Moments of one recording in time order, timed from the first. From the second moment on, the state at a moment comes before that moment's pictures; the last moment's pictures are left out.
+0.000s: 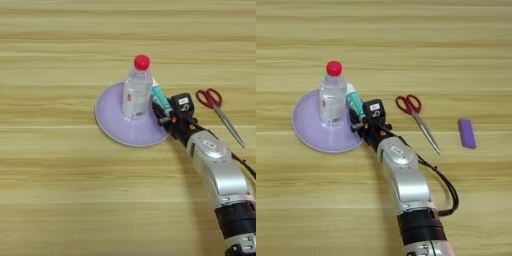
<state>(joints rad) -0.16 -0.15 0.01 0.15 0.06 0.17 0.30</state>
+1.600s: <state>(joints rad) -0.07 -0.19 0.13 0.02 -0.02 0.19 0.38</state>
